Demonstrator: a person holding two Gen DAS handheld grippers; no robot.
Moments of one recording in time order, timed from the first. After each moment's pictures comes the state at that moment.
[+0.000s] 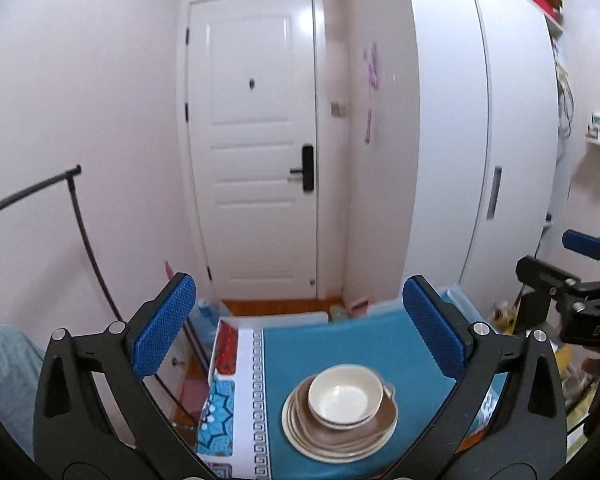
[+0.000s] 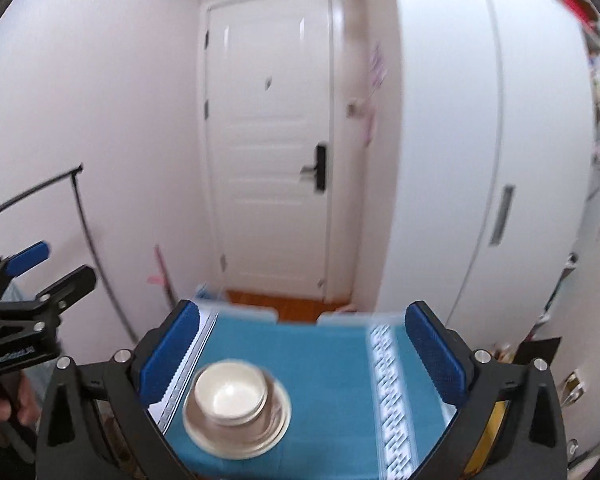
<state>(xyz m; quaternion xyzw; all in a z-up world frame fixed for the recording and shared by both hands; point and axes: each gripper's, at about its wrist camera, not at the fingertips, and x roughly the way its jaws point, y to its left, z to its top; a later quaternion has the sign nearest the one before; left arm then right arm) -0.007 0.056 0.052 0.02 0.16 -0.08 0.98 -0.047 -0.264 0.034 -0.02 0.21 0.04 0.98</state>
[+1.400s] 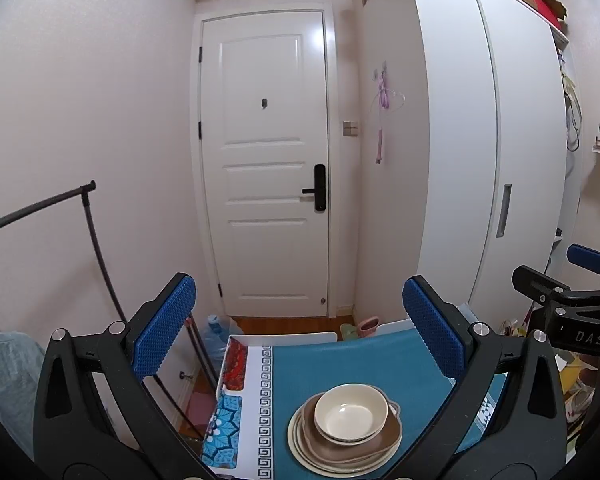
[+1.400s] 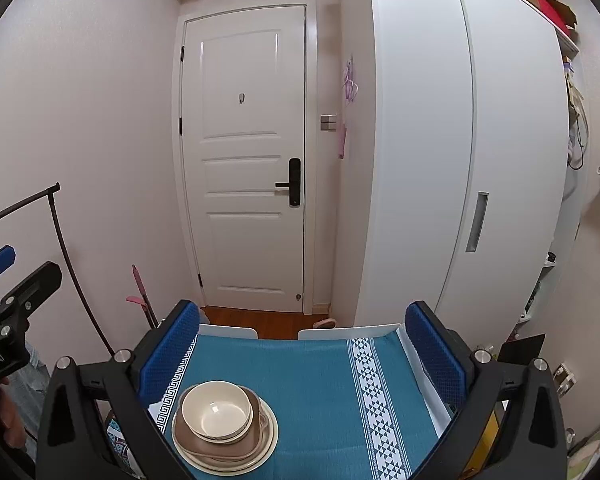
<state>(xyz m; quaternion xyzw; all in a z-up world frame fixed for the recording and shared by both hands) -0.021 0.055 0.067 0.02 0.13 -0.05 0.99 -0.042 -0.272 0.041 -0.01 0.20 0.01 0.98</state>
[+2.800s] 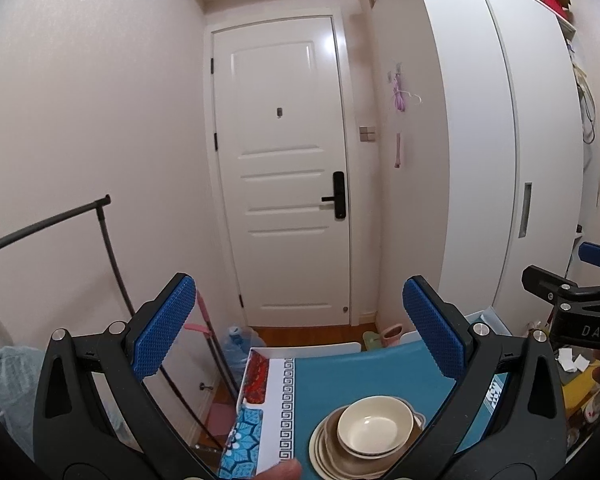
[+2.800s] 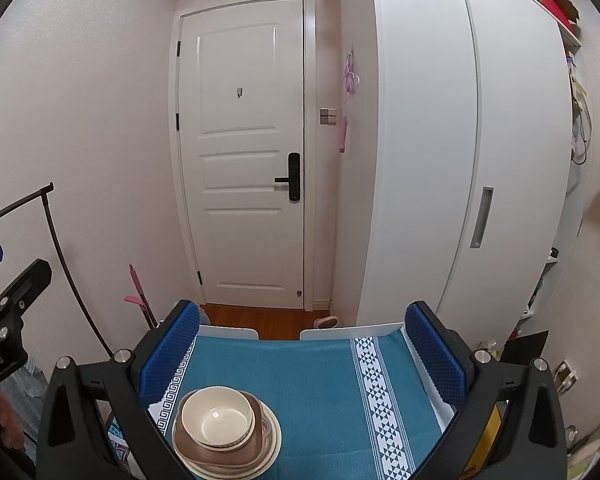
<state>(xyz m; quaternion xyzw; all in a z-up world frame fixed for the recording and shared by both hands) -0.009 0.052 0.064 0.04 0.11 -0.01 0.99 -0.033 -0.274 0.036 0.00 0.21 0.01 0.98</state>
